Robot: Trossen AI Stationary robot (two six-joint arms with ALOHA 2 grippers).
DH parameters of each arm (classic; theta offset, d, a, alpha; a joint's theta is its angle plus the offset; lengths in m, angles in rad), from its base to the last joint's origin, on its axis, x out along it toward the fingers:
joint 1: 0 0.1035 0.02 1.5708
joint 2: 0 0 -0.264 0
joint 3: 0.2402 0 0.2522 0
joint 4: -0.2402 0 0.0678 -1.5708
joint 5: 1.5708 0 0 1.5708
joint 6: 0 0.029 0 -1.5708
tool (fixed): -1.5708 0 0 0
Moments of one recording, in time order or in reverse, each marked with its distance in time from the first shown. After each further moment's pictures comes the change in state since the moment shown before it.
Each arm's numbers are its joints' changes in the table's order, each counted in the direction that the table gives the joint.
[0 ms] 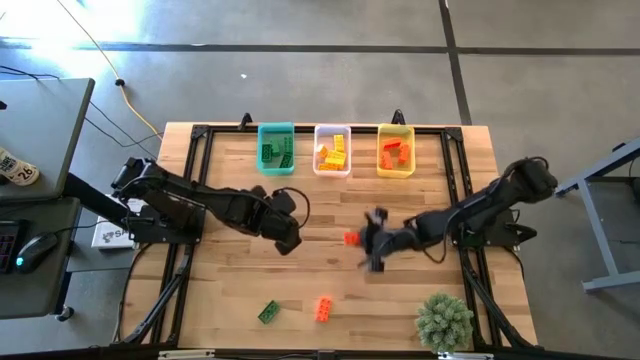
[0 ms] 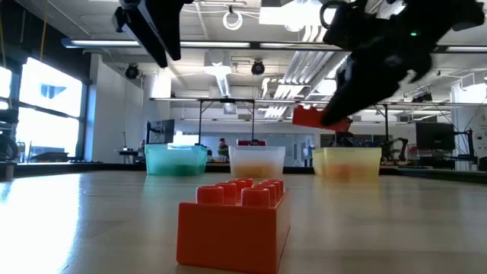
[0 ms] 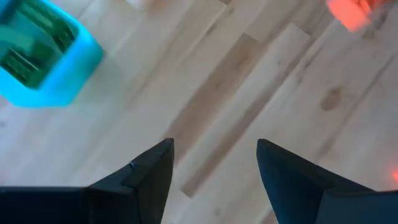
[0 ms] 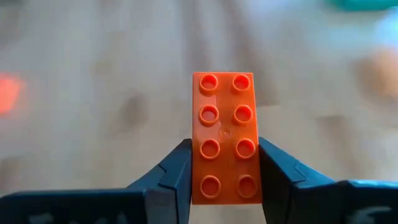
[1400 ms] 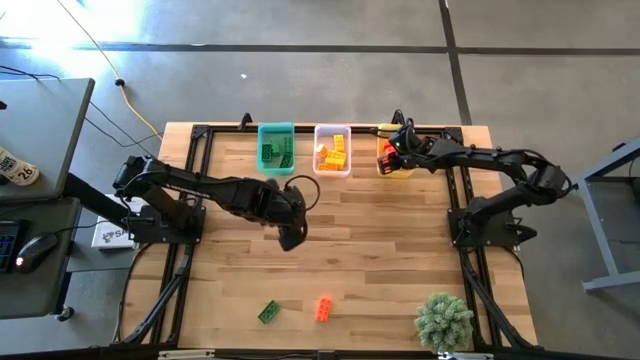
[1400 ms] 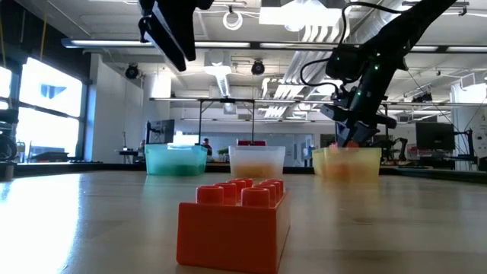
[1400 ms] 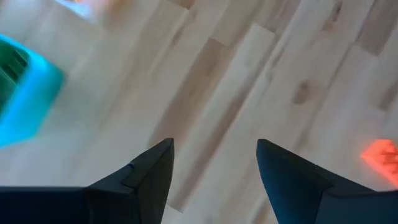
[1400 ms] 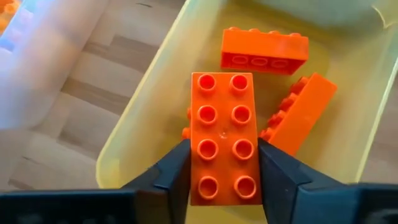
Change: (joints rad) left arm 0.094 0.000 0.000 0.112 -0.145 0.237; right arm -0.957 0.084 0.000 -0.292 0.169 0.240
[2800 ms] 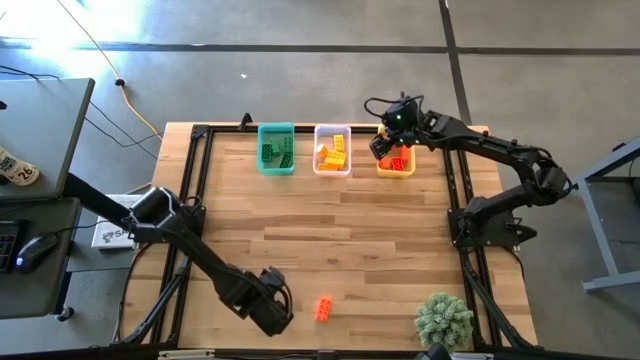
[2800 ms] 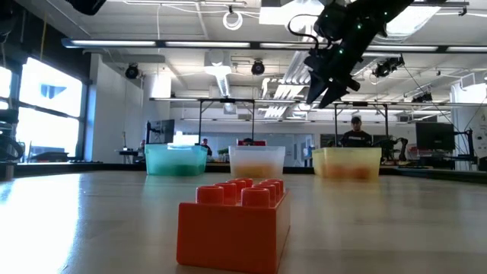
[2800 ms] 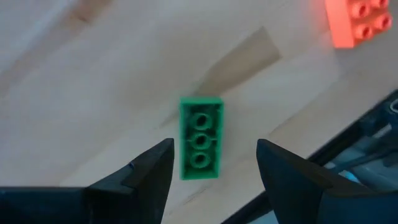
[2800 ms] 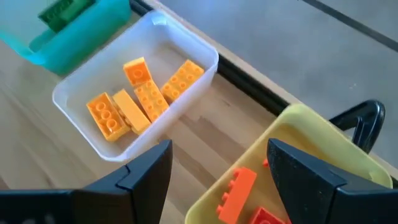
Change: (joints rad) left arm -0.518 -0.289 0.000 0.119 -0.218 -0.943; right arm 0.001 0.009 0.347 -0.152 0.130 -0.334
